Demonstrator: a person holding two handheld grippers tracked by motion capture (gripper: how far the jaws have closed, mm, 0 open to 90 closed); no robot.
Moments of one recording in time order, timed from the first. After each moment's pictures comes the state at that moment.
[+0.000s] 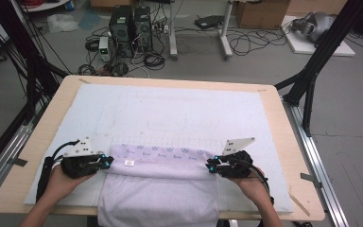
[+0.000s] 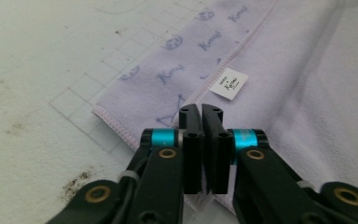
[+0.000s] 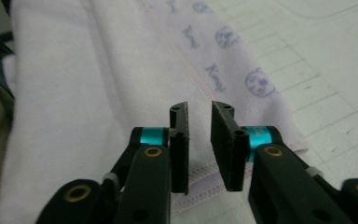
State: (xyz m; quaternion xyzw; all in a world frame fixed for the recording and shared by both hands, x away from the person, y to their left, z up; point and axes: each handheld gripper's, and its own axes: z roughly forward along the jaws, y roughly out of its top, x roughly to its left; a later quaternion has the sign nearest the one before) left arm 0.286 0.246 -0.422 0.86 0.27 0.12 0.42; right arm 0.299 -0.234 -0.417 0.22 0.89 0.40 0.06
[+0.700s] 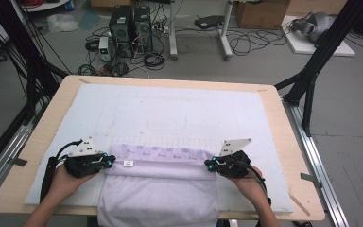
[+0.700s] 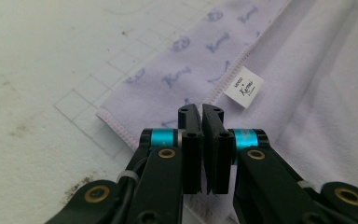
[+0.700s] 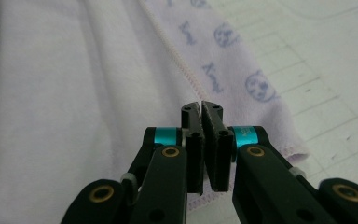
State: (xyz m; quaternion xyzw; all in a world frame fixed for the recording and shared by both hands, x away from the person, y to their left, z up) left arm 0.279 0.244 -0.413 0.85 0.26 0.14 0.43; right arm 0.296 -0.234 -0.414 0.20 0.89 0.41 0.07
